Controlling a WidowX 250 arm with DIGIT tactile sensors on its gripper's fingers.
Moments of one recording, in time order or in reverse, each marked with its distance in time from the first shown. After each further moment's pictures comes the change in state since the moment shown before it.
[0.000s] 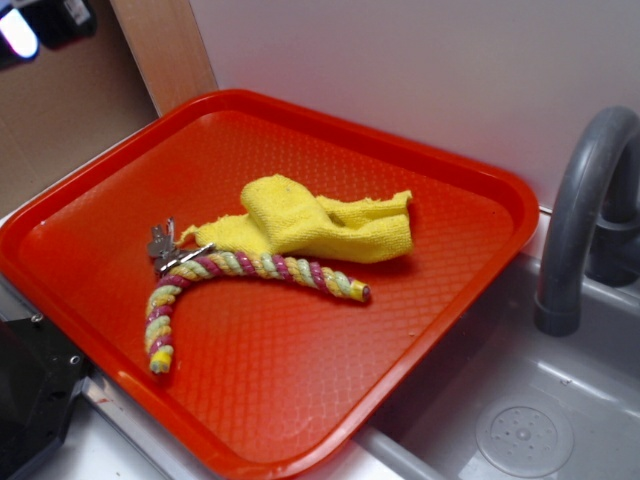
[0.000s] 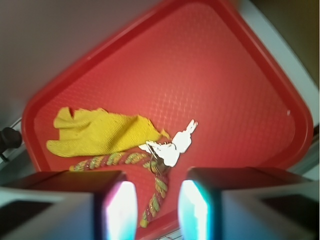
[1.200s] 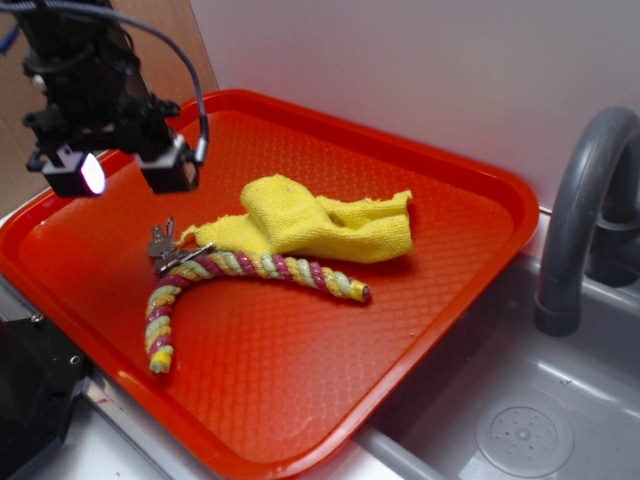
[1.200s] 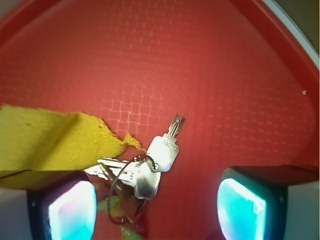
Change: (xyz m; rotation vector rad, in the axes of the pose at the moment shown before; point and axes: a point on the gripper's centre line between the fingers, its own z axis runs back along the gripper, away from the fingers) arm -0.007 -0.001 -0.113 0.231 -0.046 0.030
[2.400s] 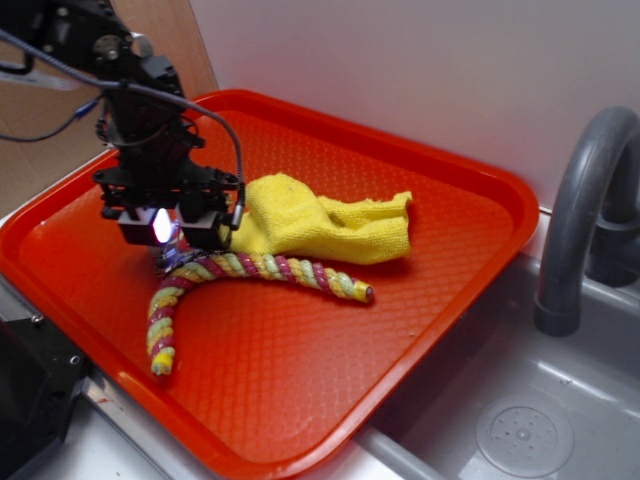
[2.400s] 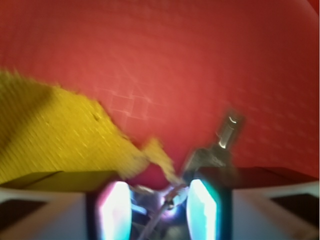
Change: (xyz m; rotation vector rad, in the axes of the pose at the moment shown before) arm 0.005 -0.020 -0.057 0.058 0.015 -0.066
